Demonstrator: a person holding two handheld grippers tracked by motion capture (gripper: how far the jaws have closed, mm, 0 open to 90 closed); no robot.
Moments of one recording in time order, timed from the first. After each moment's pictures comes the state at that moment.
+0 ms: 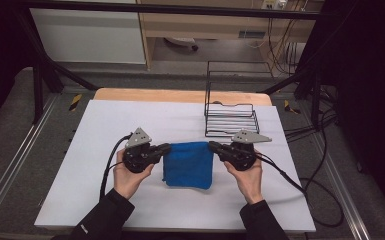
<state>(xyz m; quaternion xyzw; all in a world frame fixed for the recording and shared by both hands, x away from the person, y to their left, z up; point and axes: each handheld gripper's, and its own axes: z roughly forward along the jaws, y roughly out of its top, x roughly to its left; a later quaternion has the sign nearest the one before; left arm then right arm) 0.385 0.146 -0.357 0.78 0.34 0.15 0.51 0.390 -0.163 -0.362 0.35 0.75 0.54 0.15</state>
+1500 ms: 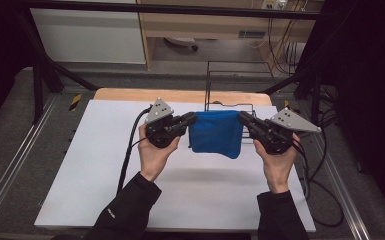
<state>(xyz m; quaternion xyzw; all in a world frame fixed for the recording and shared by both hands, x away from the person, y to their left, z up) 0.408 0.082 -0.283 0.72 0.31 0.19 0.60 0.375 -0.215 -0.274 0.34 0.67 0.59 0.29</state>
